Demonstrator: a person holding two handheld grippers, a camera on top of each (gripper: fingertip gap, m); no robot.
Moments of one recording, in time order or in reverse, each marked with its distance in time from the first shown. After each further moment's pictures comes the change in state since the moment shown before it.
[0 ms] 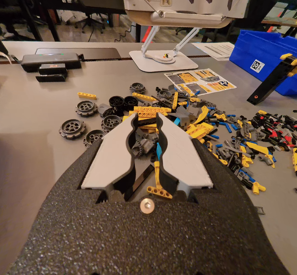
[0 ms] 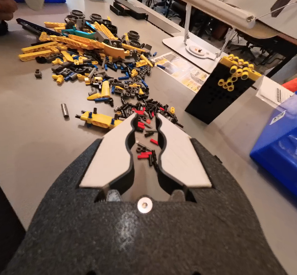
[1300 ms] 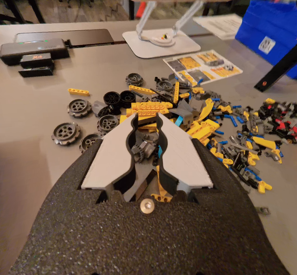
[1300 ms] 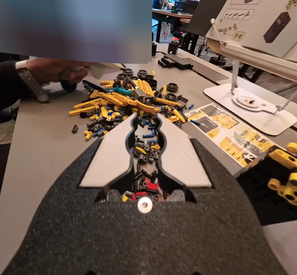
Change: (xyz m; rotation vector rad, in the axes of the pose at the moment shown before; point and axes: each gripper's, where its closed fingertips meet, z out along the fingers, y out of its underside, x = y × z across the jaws) left arm 0.001 0.006 0.020 -0.139 0.029 0.039; right arm -0.024 -0.078 0.069 0.203 -0.368 0.058
